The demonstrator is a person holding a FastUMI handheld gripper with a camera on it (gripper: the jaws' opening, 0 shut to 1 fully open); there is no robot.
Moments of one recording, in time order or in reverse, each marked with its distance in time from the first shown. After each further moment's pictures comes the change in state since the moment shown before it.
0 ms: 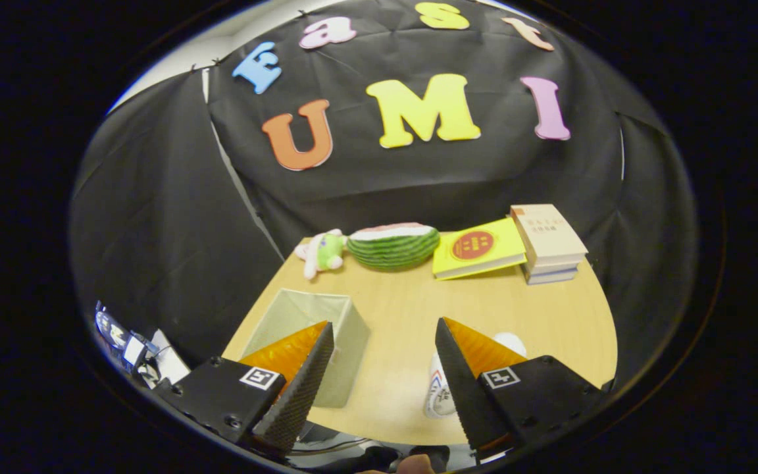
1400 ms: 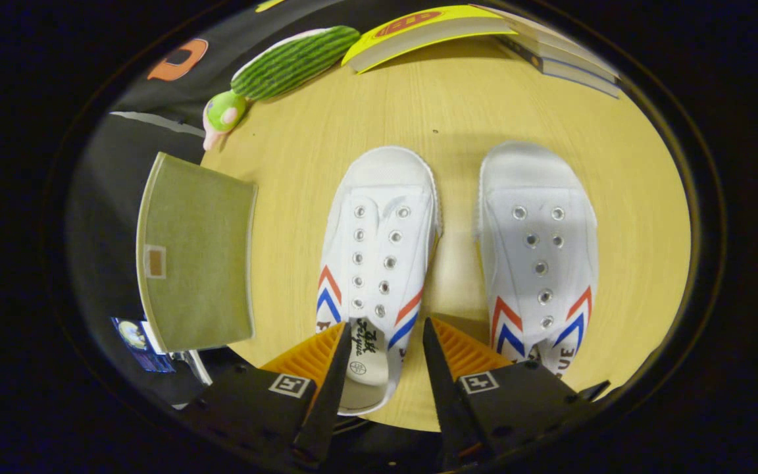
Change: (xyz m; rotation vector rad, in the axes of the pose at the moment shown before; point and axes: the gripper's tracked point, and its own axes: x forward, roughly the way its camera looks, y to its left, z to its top) arm 0.160 -0.129 -0.222 0.202 0.740 0.086
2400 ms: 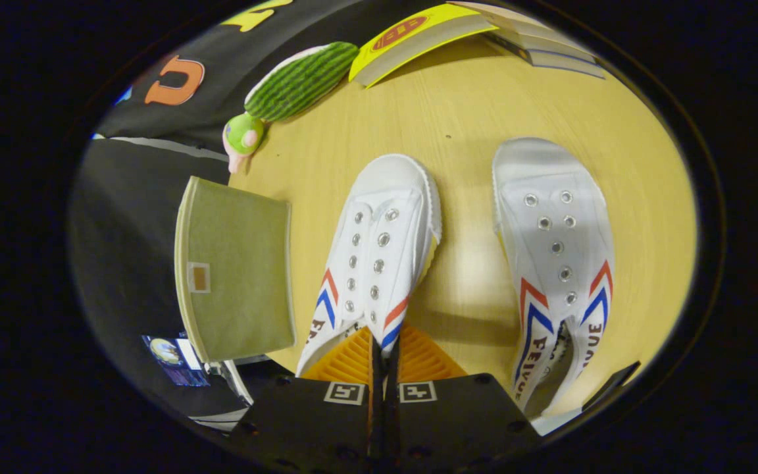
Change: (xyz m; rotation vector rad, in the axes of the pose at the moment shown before) arm -0.034 0.035 -0.003 0.097 -0.066 0.166
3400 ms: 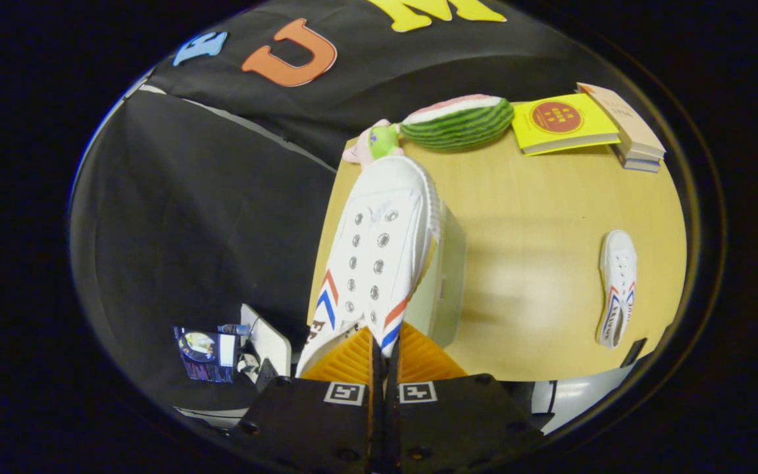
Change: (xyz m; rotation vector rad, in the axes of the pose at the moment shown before) arm -0.070 0.314 -0.019 -0.169 -0.057 0.063
